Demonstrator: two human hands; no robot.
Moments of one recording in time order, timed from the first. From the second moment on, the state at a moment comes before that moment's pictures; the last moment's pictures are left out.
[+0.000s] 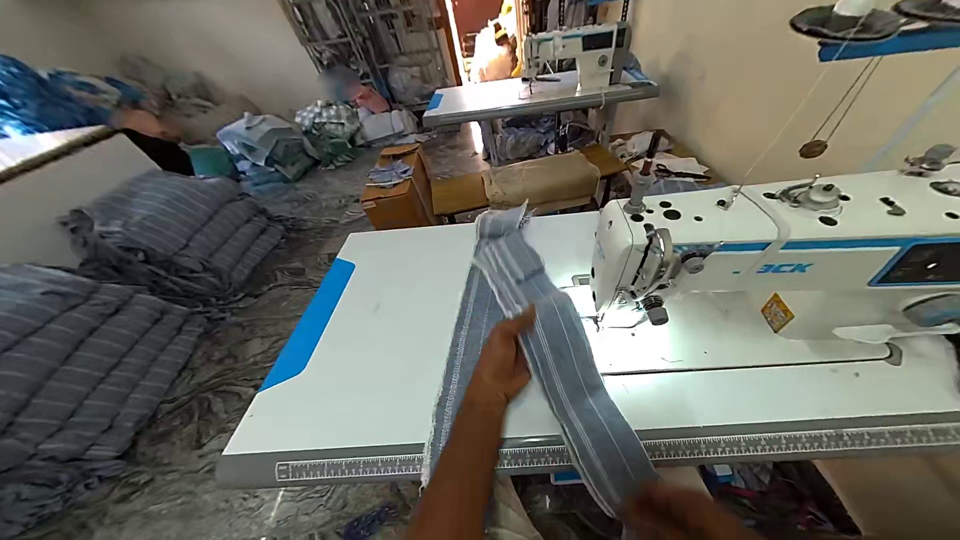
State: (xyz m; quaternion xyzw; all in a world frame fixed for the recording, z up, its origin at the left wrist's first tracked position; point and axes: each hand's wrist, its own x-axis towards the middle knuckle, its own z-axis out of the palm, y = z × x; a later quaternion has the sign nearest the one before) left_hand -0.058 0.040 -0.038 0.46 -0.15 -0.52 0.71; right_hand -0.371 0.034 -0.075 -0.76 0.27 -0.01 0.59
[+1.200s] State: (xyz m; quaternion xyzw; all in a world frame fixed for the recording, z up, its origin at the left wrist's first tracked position) left_hand -0.144 0.173 -0.053 0.53 -0.60 -0.33 0.50; right_hand -0.499 -0.016 -0.060 -0.81 0.47 -0.17 0.32
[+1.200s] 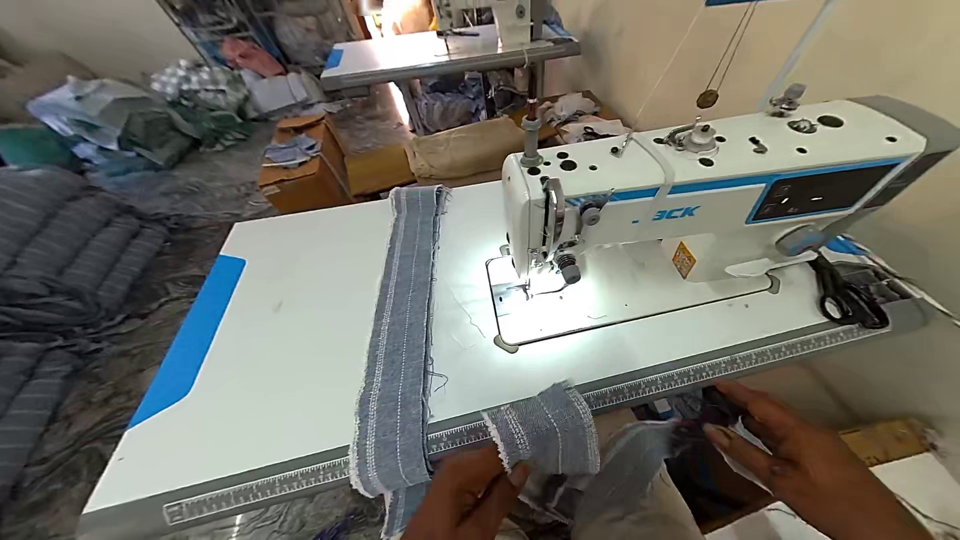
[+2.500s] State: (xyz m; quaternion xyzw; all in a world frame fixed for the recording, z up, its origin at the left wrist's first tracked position) left_hand -0.108 0.142 0.065 0.66 -0.58 -0.40 0.28; right_hand -0.302 0.018 0.013 -0.72 0.10 -0.30 0.62
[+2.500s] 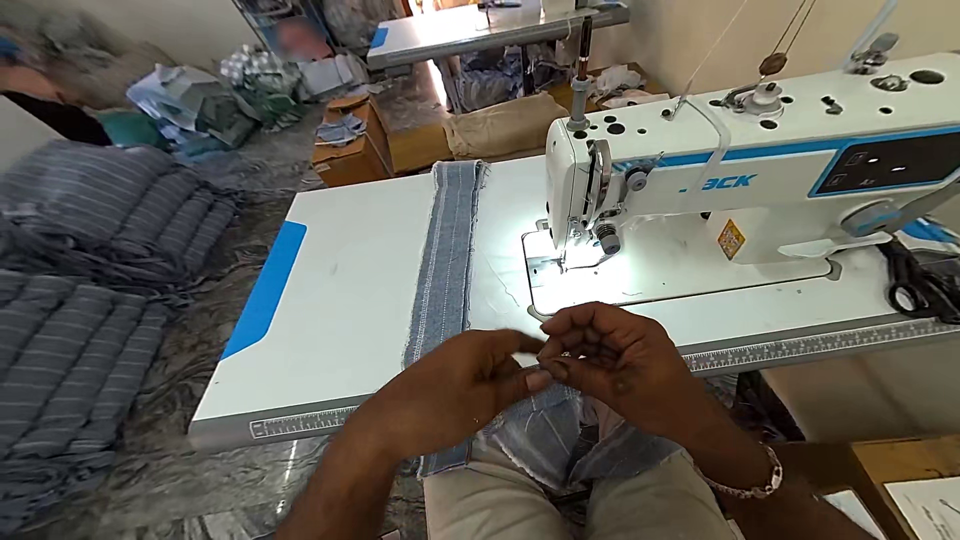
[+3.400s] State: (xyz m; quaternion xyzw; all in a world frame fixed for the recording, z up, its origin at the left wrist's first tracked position) left_hand -0.129 0.149 0.069 0.77 -0.51 -0.20 0.33; right_hand -0.275 0.061 -0.011 -0.85 0.13 -0.45 0.23
